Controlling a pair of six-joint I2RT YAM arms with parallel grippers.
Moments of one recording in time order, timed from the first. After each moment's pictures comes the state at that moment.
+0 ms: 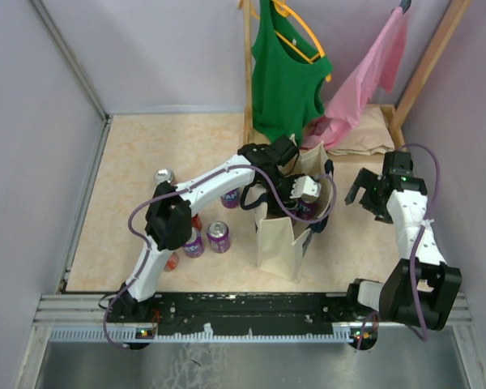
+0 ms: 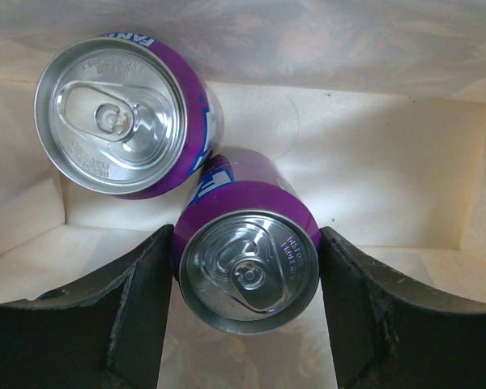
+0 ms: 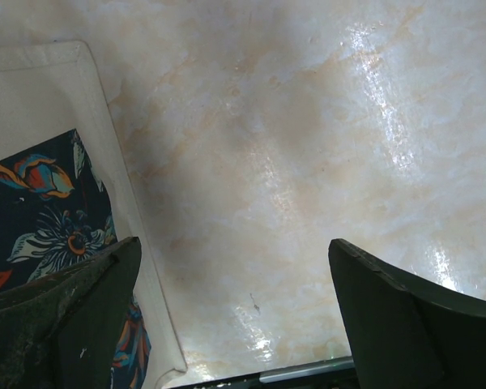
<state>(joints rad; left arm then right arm) -0.90 2.22 2.05 -0.96 0.53 0.88 -0.20 1.22 0.97 -0.84 -0.03 0.32</state>
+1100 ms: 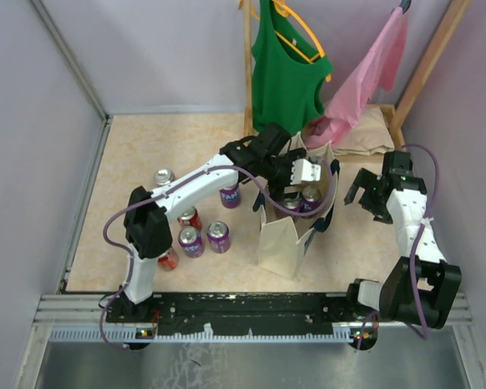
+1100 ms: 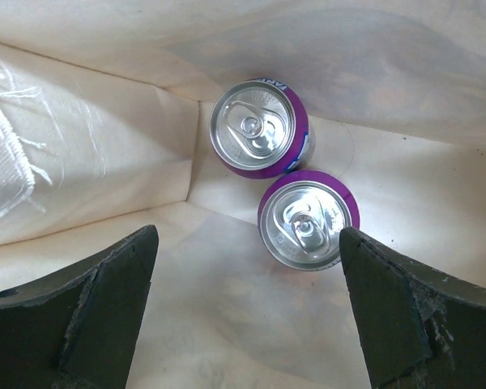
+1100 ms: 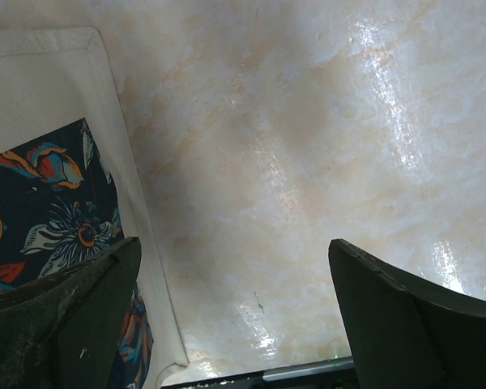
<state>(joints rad) -0.89 2.04 1.93 -0.69 0.42 0.81 -0.20 1.23 0.97 -0.84 -0.05 0.32</state>
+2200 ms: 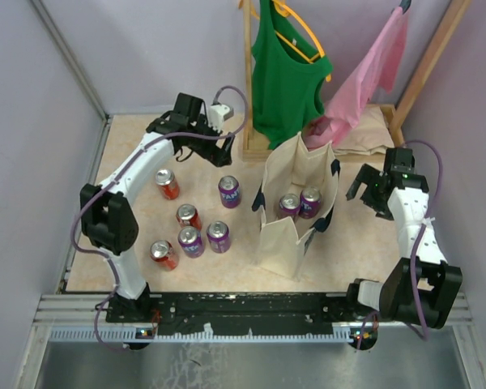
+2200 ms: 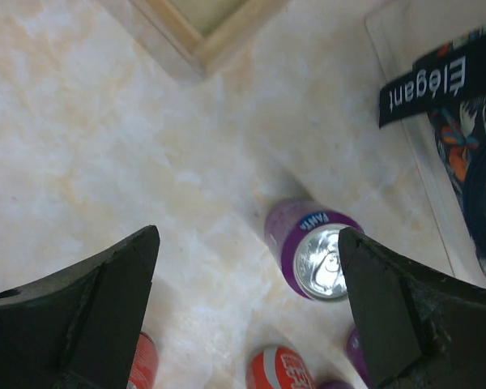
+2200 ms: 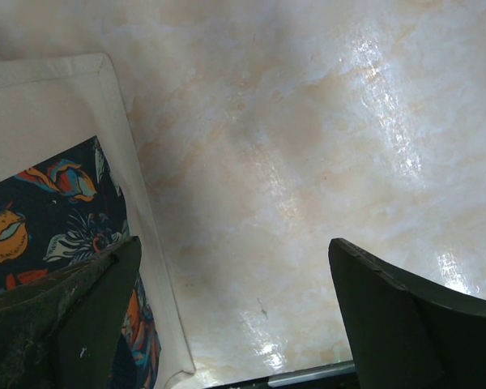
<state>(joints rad) -0.41 1.85 1.72 -0.66 0.33 0.23 -0.20 1.23 1.00 -0.84 -0.03 0.34</state>
